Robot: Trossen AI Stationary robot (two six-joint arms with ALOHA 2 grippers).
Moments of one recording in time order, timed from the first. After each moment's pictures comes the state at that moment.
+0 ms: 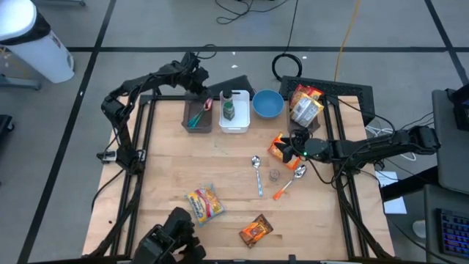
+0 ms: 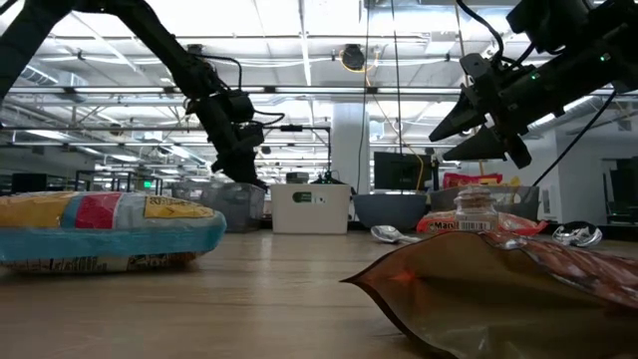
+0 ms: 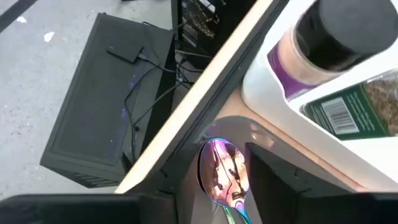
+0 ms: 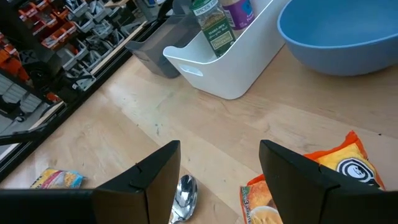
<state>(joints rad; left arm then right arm) 0.96 1.89 1.39 -0.52 0.31 0.26 0.00 0.95 0.32 0.19 0.47 0.79</state>
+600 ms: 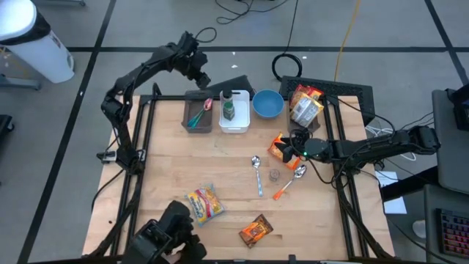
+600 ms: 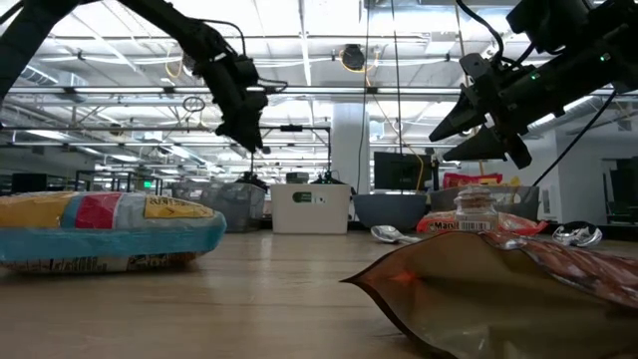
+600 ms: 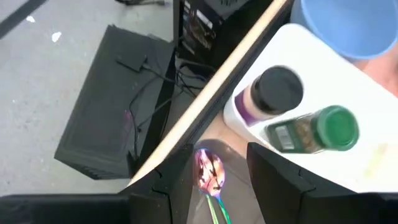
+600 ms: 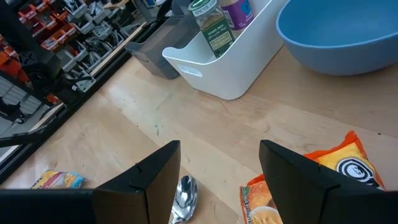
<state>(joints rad) 0.96 1.89 1.74 -0.88 0.31 0.22 0.00 0.95 0.32 0.19 0.47 0.80</state>
